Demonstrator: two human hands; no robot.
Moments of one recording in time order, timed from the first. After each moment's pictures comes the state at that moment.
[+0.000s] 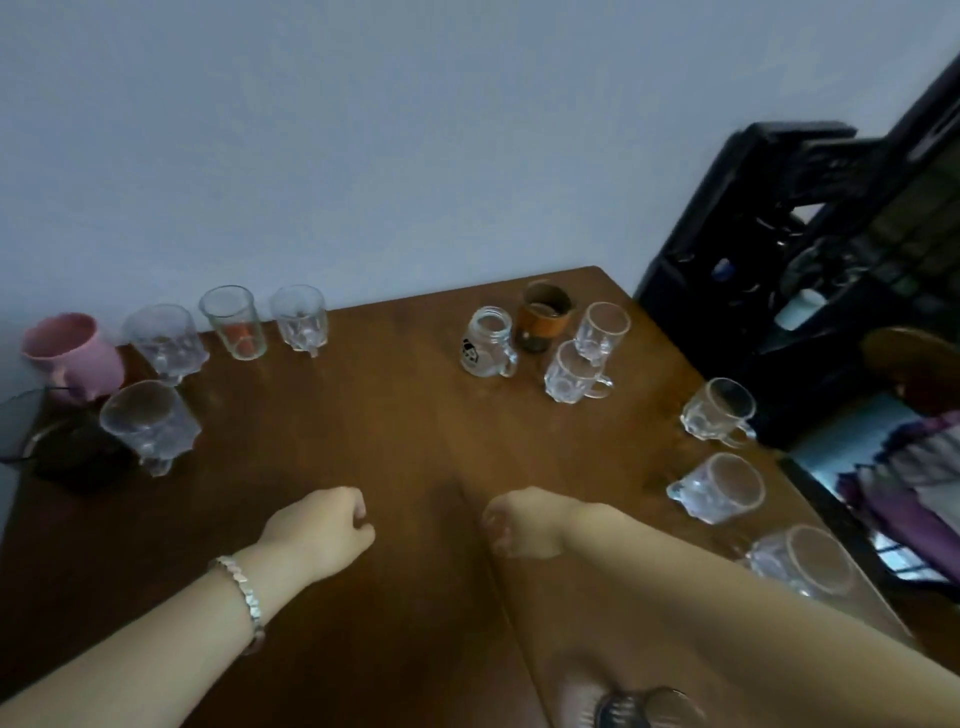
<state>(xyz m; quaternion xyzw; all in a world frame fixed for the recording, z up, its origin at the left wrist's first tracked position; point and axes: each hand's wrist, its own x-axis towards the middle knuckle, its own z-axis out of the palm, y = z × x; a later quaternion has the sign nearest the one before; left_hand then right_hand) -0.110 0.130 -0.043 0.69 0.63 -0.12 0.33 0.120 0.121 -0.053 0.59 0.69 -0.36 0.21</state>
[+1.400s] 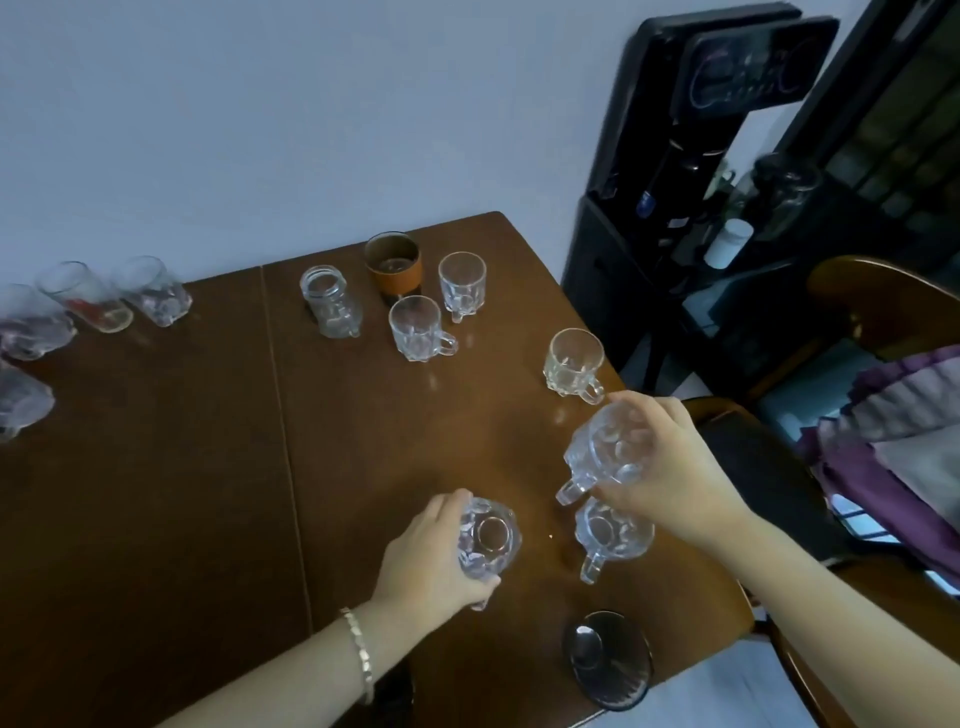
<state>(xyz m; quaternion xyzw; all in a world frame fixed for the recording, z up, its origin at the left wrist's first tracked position) 0.241 0.007 -0.066 0.73 0.59 0.02 0.35 0.476 0.015 0.005 0.72 0.60 -0.29 -0.20</state>
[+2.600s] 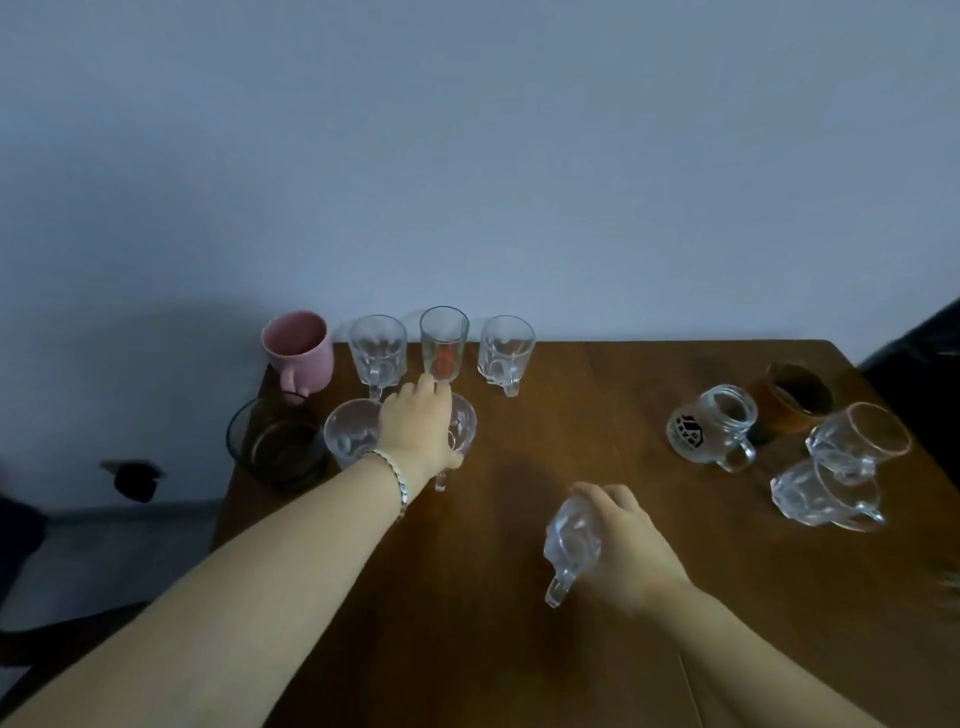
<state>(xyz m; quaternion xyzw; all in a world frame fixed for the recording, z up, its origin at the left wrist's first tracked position) -0.231 0.287 -0.079 0.70 0.70 -0.03 0.11 -0.011 0.206 -0.072 0.65 0.69 -0.32 0.01</state>
